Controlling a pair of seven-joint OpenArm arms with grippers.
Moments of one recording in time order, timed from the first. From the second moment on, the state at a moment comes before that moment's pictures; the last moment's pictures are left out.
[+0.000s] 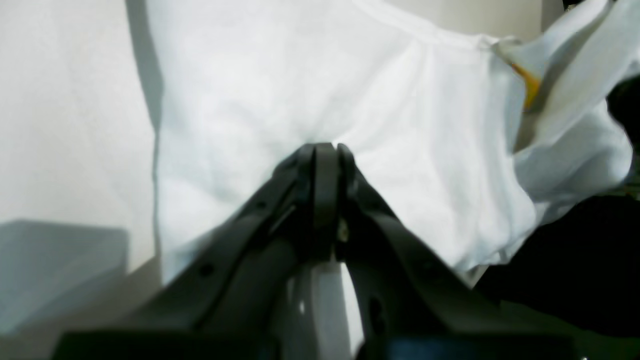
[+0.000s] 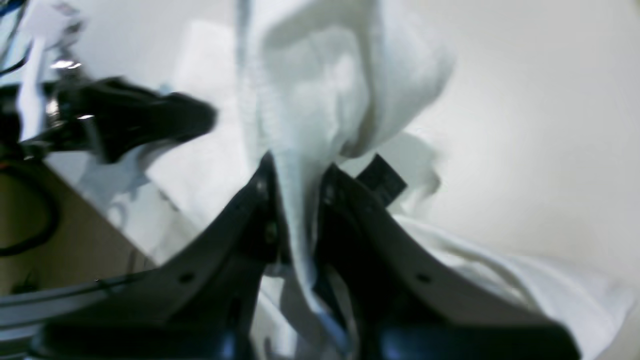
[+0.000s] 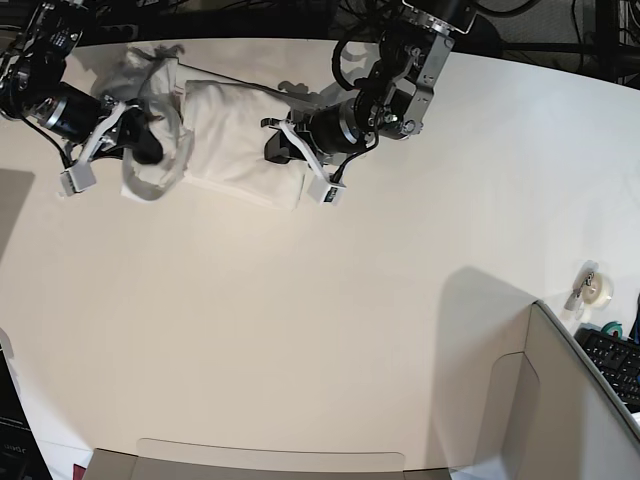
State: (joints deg) left arm 7.1 -3.2 21.7 85.9 -38.4 -3.2 46.5; right arm -13.9 14.3 32.6 106.0 63.8 38.4 -79.8
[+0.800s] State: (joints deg) left arm 13.3 -7.9 21.4 109.1 -30.4 2.1 65.0; right arm -10.8 3.4 21.9 116.3 49.0 38.4 -79.9
